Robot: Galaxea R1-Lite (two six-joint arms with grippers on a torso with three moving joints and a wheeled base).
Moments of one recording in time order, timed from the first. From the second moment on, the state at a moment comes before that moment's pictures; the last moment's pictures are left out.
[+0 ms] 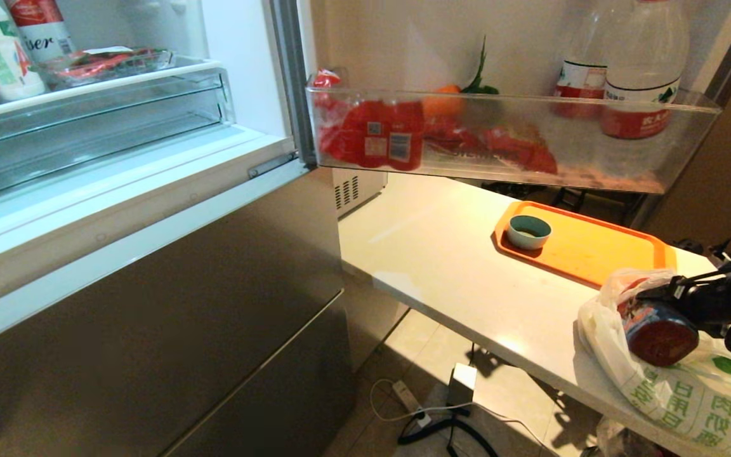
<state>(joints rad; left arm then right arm) 0.00 0.00 0.00 0.00 0.00 0.03 -0.45 2.13 -1.23 -0.06 0.38 0.35</state>
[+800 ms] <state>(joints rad) 0.00 0.00 0.00 0.00 0.00 0.03 -0.45 1.79 -1.04 0.06 0.37 0.36</state>
